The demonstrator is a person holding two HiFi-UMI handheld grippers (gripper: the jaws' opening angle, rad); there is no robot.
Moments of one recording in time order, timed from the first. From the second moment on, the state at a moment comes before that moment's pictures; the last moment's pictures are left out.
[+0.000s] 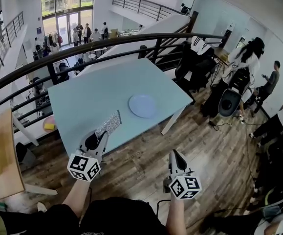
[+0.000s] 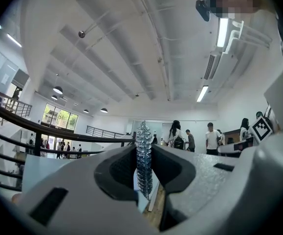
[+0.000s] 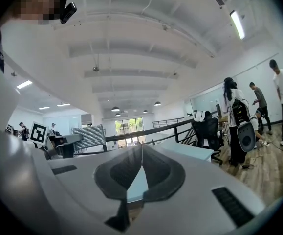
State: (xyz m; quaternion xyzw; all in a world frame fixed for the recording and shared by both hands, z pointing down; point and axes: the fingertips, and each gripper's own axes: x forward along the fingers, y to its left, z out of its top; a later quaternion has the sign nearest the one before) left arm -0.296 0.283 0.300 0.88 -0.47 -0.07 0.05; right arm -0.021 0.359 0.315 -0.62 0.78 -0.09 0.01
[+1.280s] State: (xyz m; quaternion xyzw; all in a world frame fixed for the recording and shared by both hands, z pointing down) left arm -0.261 0.162 0.331 0.88 -0.48 -0.05 0.06; right arm 0.004 0.222 0.359 -0.60 0.80 -0.11 -0.01
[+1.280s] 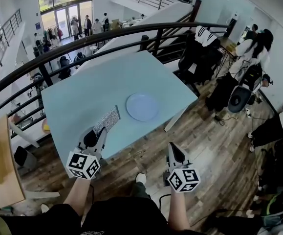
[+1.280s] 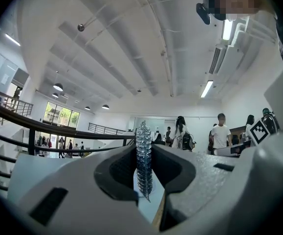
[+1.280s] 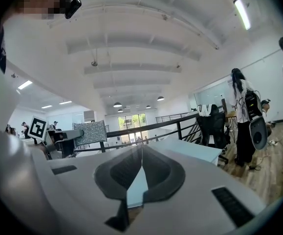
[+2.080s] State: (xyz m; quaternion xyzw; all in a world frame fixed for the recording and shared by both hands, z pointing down) left arm -0.126 0.006 0.373 0.85 -0.52 0.00 0.09; right arm 0.124 0.032 0.408 -0.54 0.83 -0.15 -0.03
